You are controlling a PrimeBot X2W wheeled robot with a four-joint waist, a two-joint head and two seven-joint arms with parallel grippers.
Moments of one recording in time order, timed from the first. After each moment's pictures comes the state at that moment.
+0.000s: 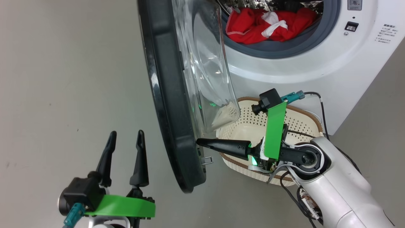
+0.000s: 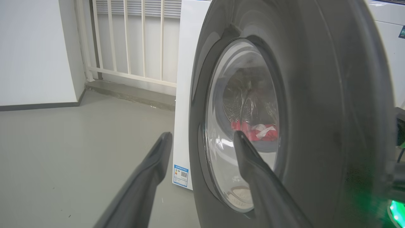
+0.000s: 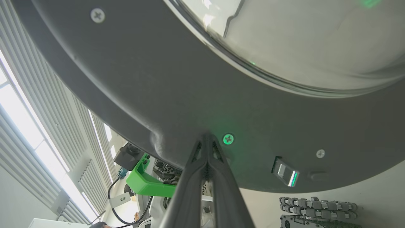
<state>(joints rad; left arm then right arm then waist) -0.18 0.04 -0.18 0.09 -0.32 0.09 -0.26 -0.59 -0.08 0.44 0.40 1.70 0.13 0.83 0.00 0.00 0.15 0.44</state>
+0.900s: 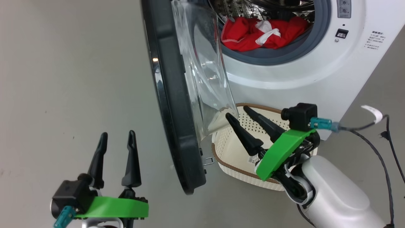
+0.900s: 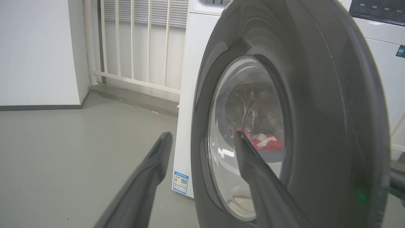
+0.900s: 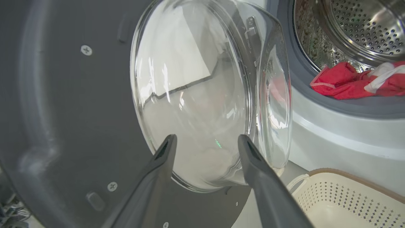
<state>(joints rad) -0.16 0.04 -0.15 0.07 -0.34 0.10 -0.26 -0.52 -0.14 0.53 0.40 0.83 0.13 -0.02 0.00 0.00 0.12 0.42</state>
